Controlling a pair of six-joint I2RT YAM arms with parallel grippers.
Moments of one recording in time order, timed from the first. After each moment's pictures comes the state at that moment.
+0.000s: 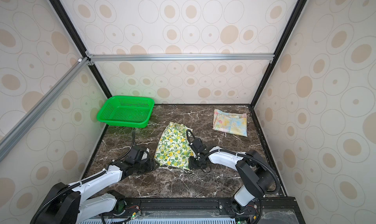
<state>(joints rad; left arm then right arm) -0.45 1.14 0.40 -0.28 0.23 -0.71 0.72 1.57 0.82 -0.51 -0.21 0.61</state>
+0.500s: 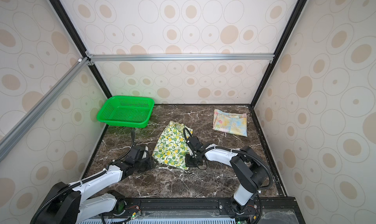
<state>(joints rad) -0.46 1.13 0.40 -0.24 0.17 -0.72 0.73 1.63 0.93 -0.50 -0.29 0.63</state>
